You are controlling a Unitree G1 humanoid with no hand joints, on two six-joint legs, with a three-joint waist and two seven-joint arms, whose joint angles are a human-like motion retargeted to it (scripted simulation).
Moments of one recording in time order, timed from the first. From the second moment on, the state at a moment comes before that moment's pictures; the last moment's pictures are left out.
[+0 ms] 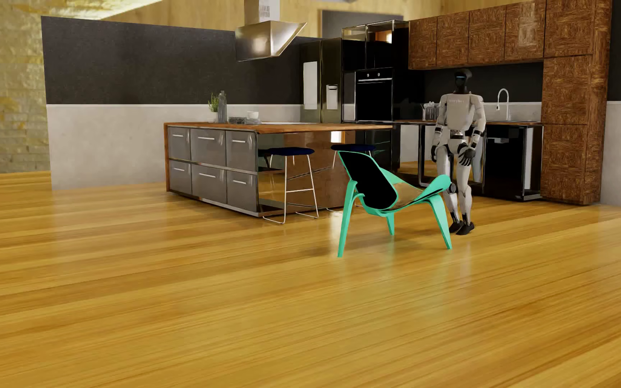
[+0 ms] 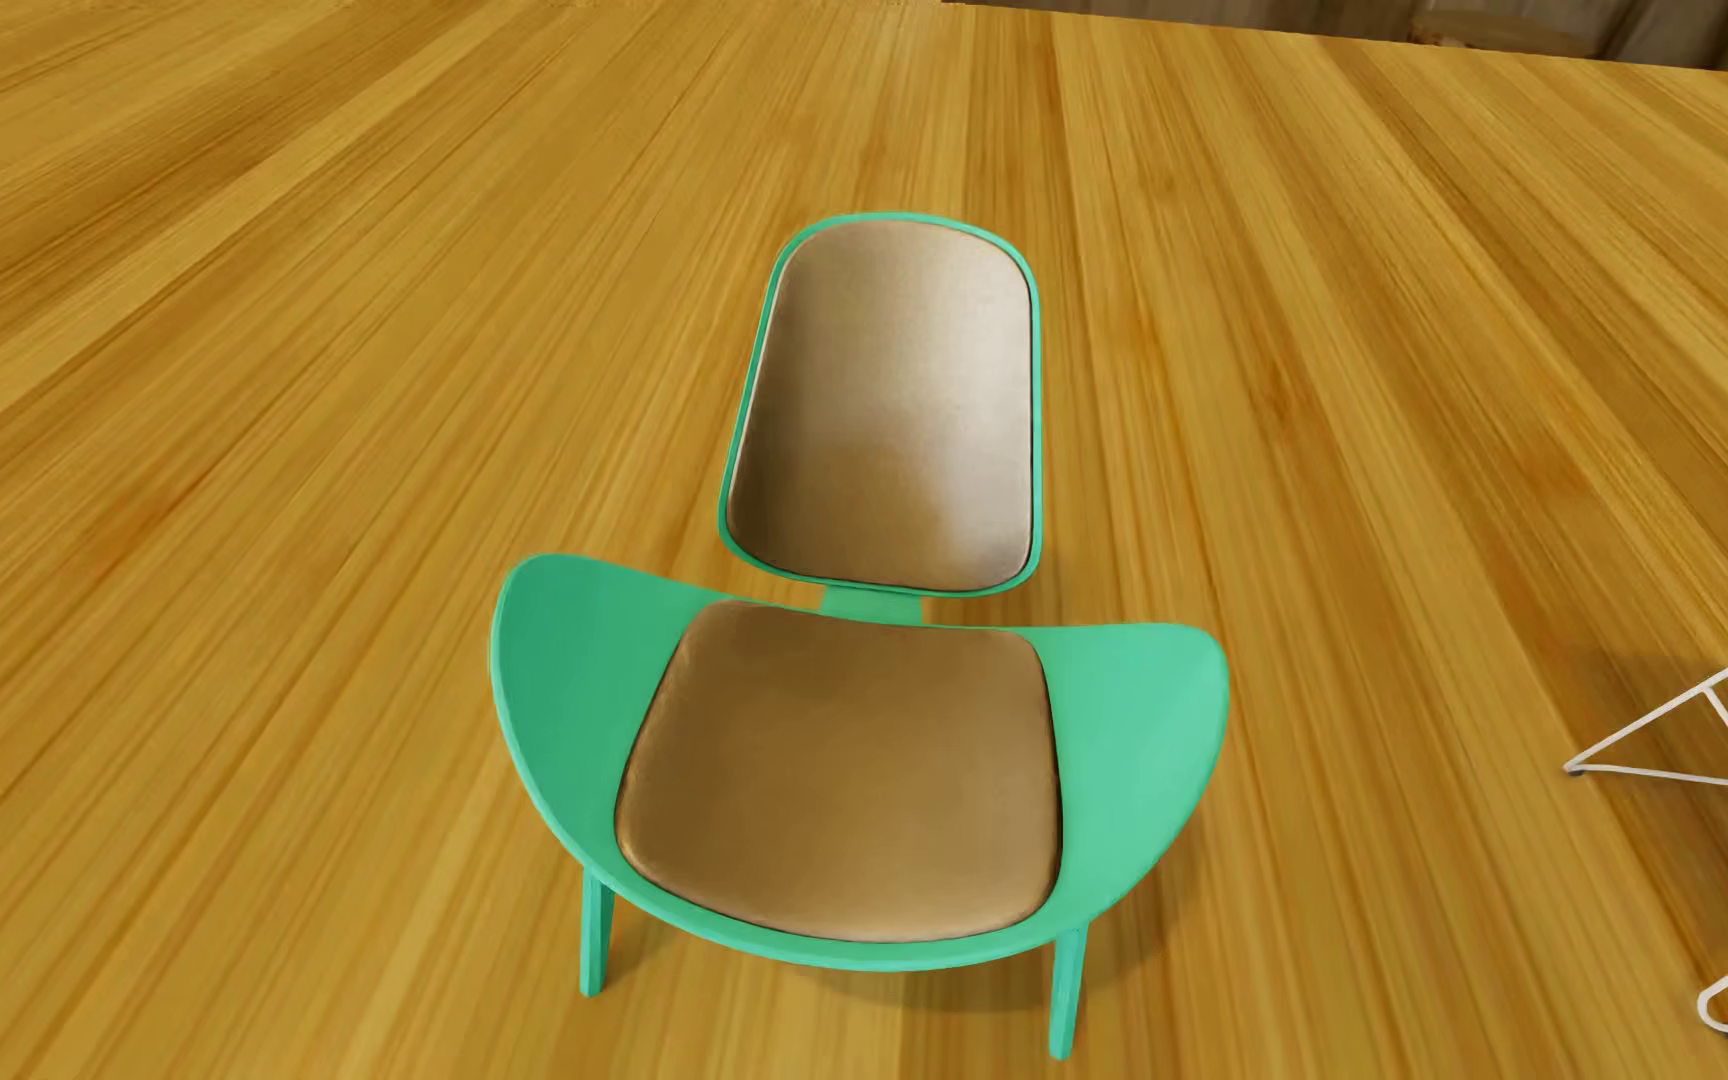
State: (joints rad) body 0.07 0.10 0.06 -0.10 0.11 -0.06 0.00 0.00 0.01 0.26 0.23 0.08 0.16 0.04 -0.11 0.32 -0.26 0.00 0.00 -0.59 0.60 0.94 0.99 0.00 0.00 0.00 0.00 0.00 0.00
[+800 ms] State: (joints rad) body 0.07 0.09 0.08 -0.08 0.13 -0.06 0.00 0.00 -0.01 0.23 0.23 0.11 0.17 0.04 -0.12 0.31 -0.25 0.00 0.00 -0.52 0.56 0.93 1.01 0.00 0.00 0.00 0.00 0.00 0.00
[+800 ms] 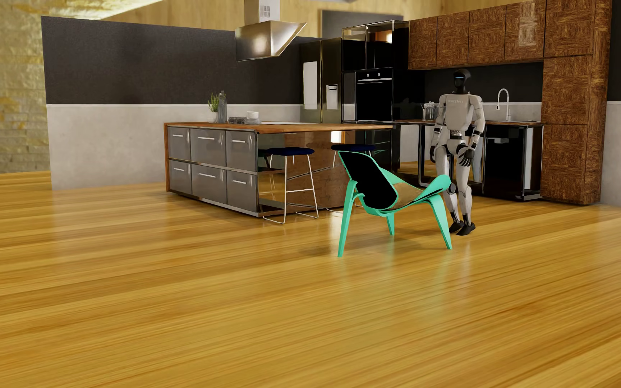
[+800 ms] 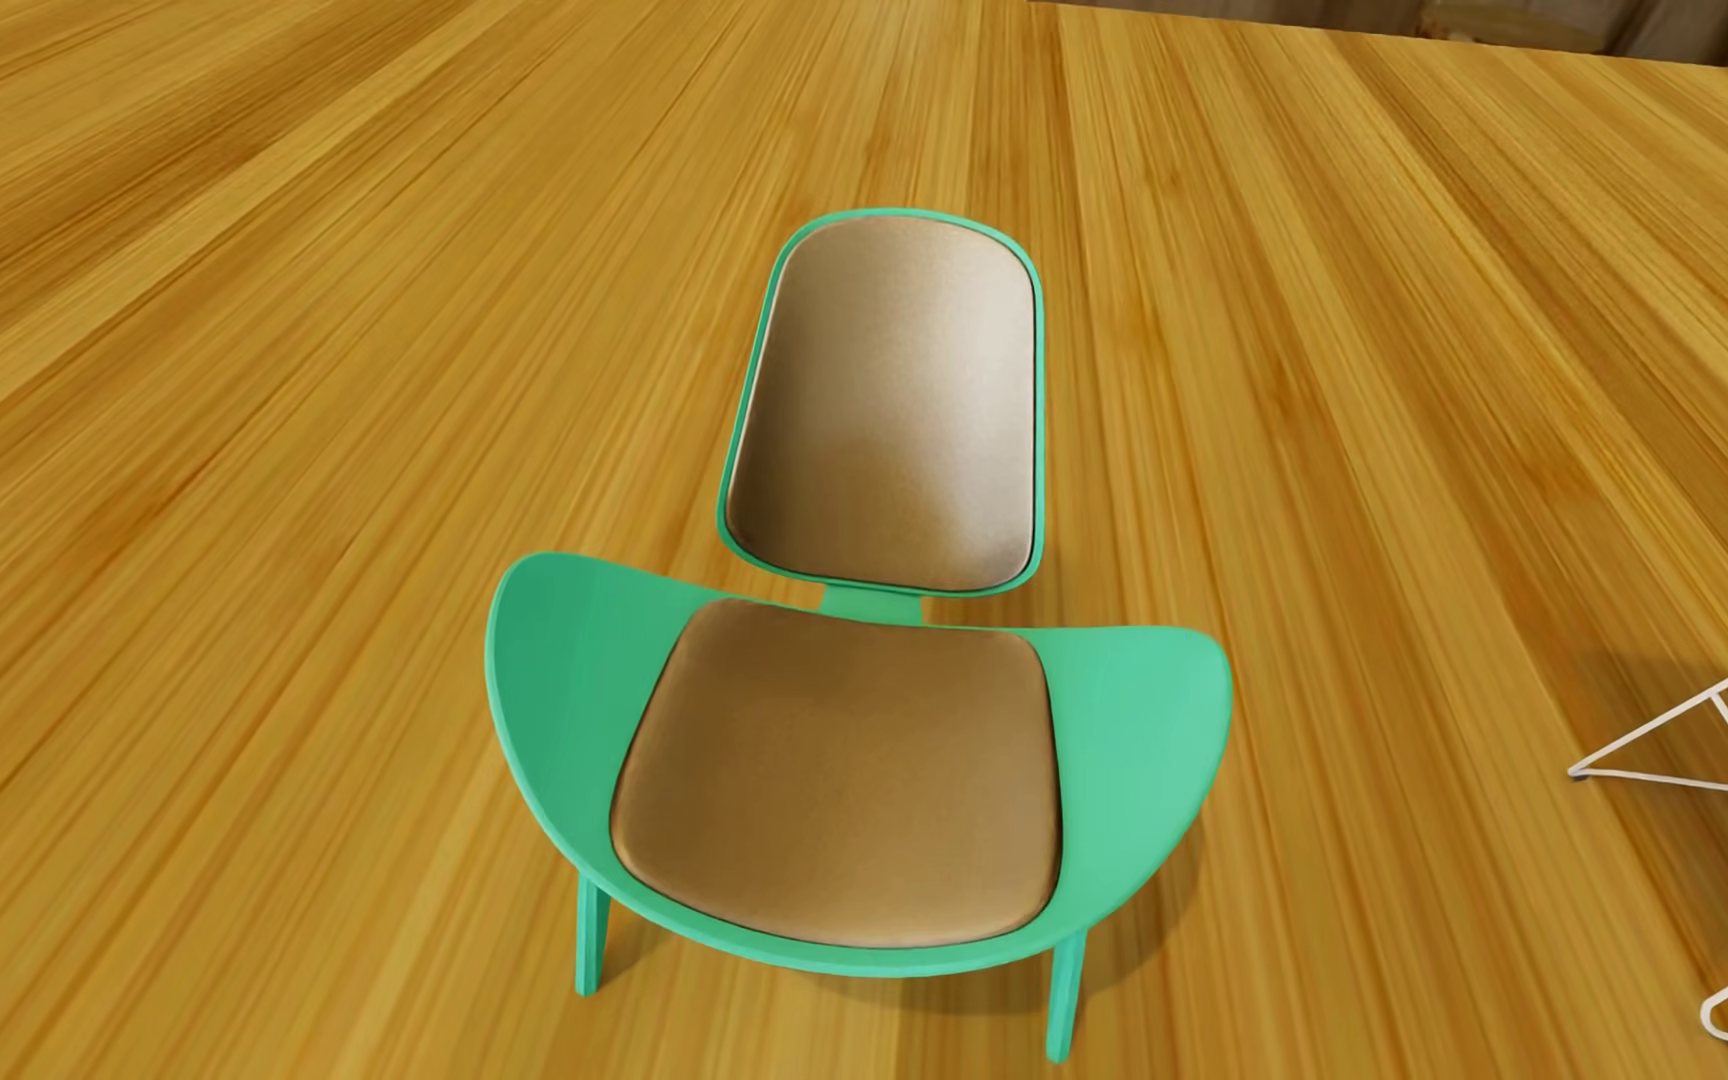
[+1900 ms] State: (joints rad) body 0.08 0.10 0.08 -0.08 0.13 -0.06 0.00 0.00 0.00 0.23 0.23 0.10 0.15 0.04 -0.12 0.32 -0.25 0.00 0.00 -0.55 0.60 0.93 1.01 0.00 0.00 0.00 0.00 0.00 0.00
